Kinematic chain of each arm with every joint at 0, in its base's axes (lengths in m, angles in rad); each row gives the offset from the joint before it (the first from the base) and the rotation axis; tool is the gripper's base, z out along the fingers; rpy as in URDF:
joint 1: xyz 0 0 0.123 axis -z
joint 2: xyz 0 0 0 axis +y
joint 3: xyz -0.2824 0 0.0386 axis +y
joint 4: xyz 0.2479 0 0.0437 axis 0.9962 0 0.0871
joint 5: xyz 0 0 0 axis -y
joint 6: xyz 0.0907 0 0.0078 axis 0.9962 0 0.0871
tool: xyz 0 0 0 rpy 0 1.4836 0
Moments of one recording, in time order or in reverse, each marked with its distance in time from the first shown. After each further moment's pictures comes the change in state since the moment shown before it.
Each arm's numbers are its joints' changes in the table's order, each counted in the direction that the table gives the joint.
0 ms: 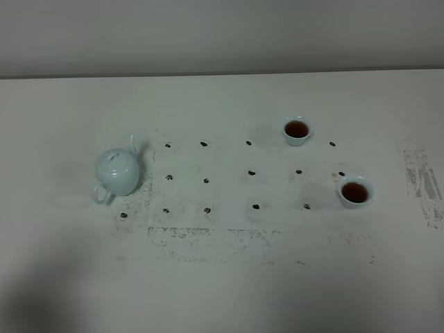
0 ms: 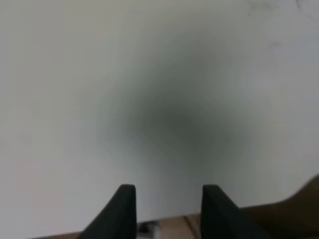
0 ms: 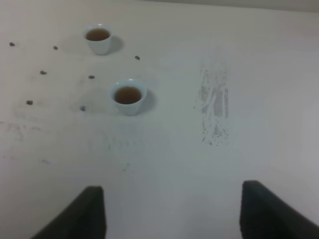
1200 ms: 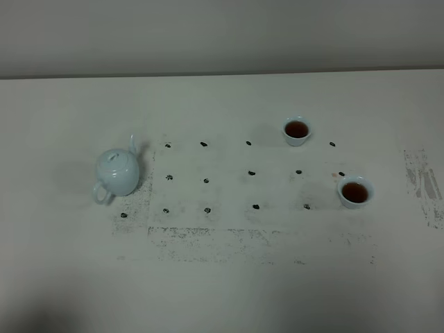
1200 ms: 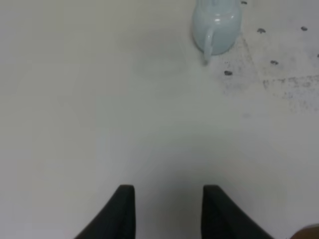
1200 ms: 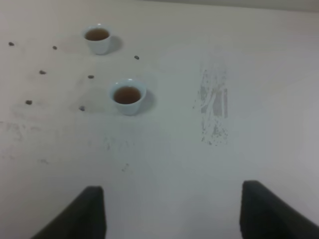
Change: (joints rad) left arm 0.000 -0.402 0.060 -0.018 0.020 -0.006; right arm 0.000 0.000 0.000 -0.001 0.000 0.000
